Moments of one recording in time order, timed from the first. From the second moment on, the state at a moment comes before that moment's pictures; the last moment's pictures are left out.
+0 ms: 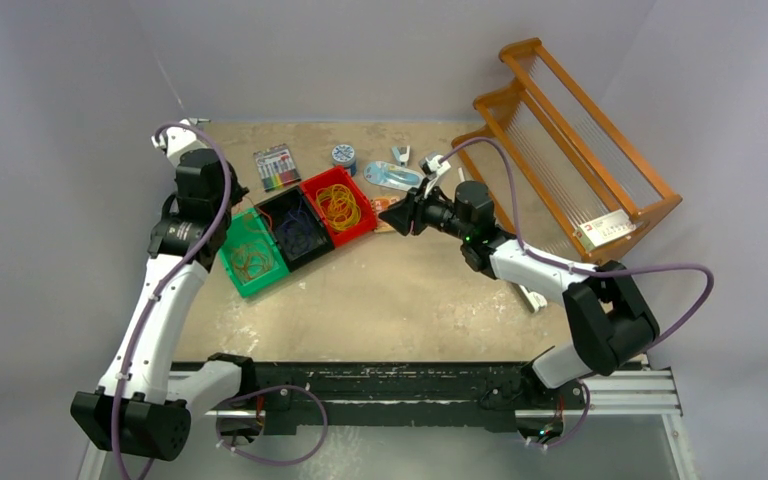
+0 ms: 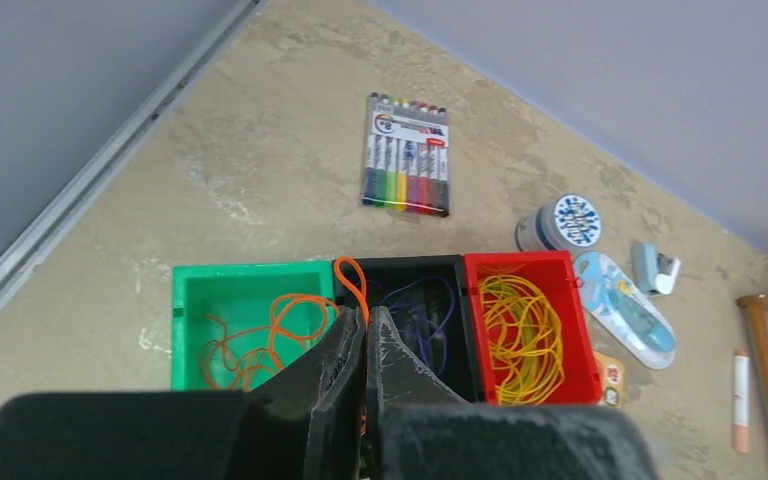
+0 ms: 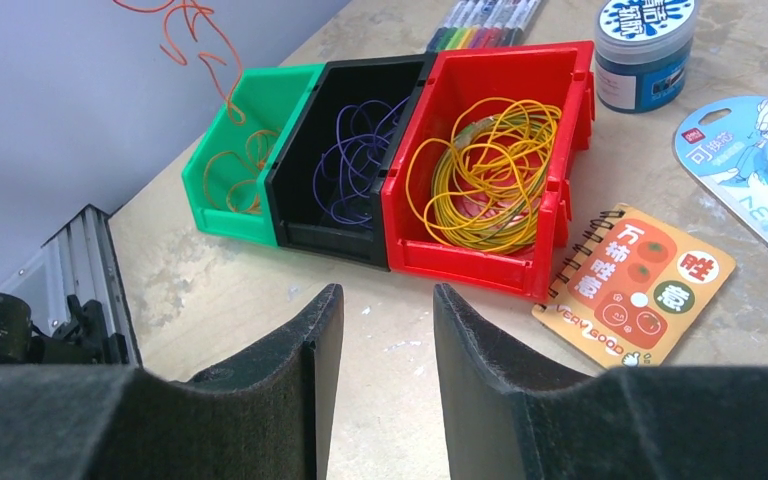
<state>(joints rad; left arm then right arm) -0.14 1.06 1.16 -0.51 -0.42 -0.51 0.55 1.50 0.82 0.54 -0.43 0.36</state>
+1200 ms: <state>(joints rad) -0.13 1.27 1.03 -0.58 -0.47 -0.42 0.55 1.54 0.83 0.54 -0.45 0.35</state>
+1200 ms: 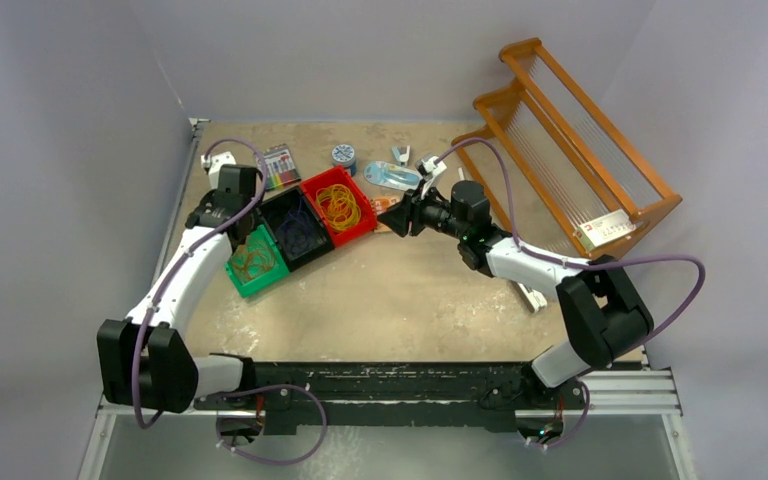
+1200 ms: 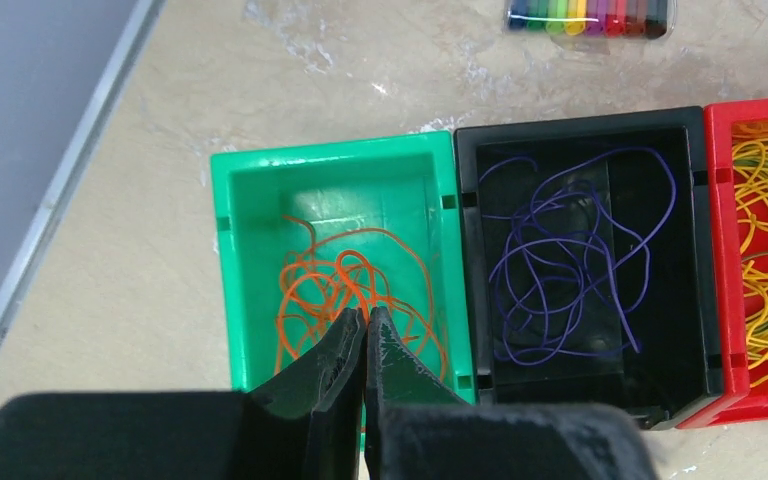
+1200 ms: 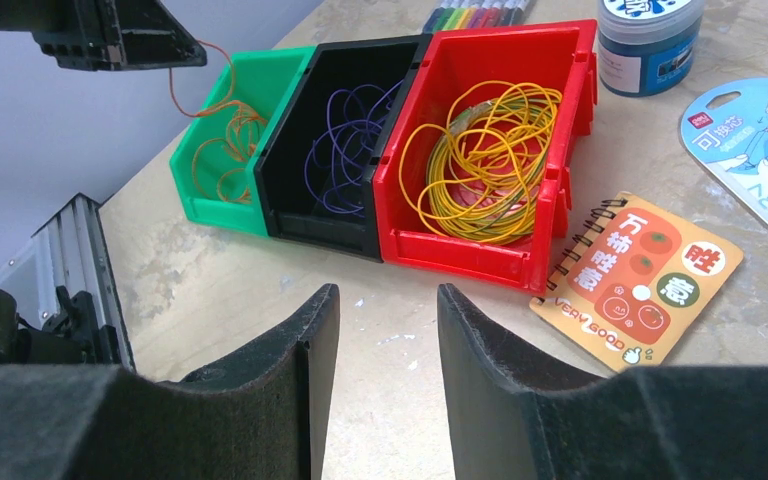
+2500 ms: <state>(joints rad) -0.10 1.42 0.79 -0.32 -0.58 -0.72 0.55 1.52 0.83 0.49 -0.49 0.29</state>
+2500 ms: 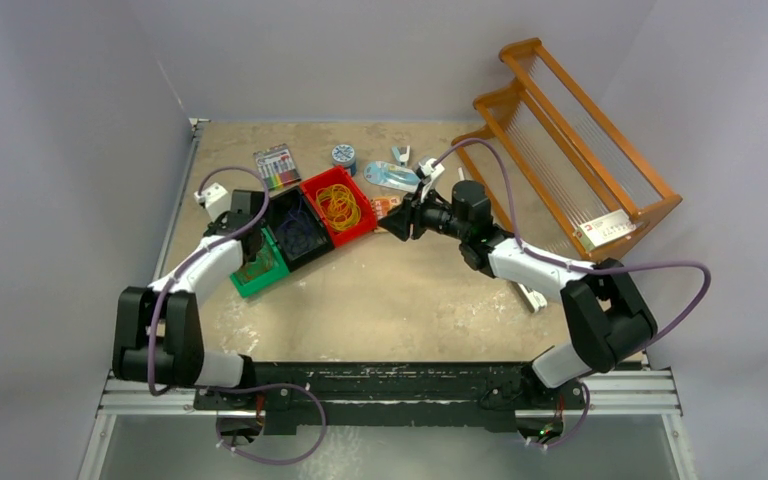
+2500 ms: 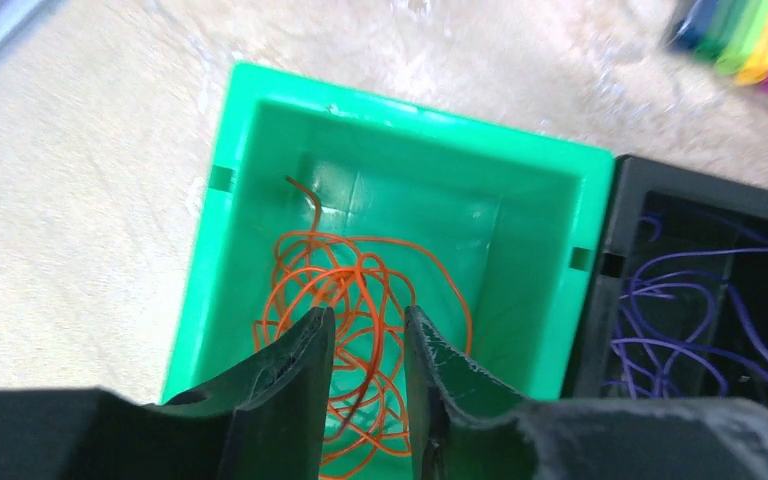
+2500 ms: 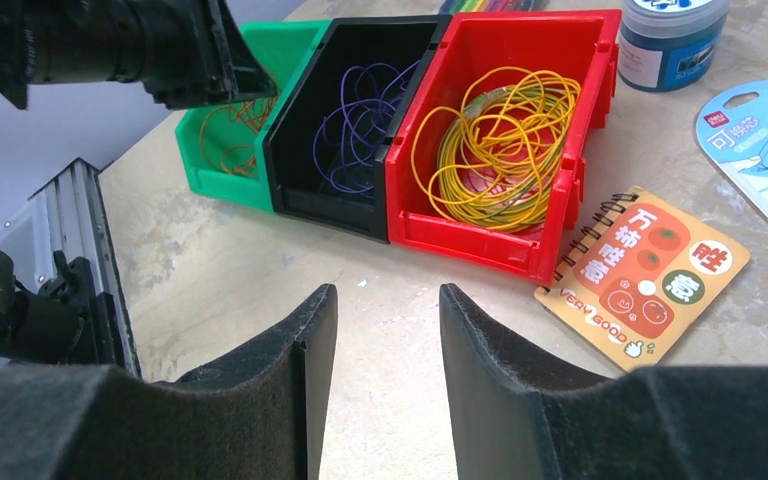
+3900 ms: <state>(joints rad) -0.41 0.96 0.90 -0.12 -0.45 -0.43 0.40 0.78 0.79 0.21 0.15 0.14</state>
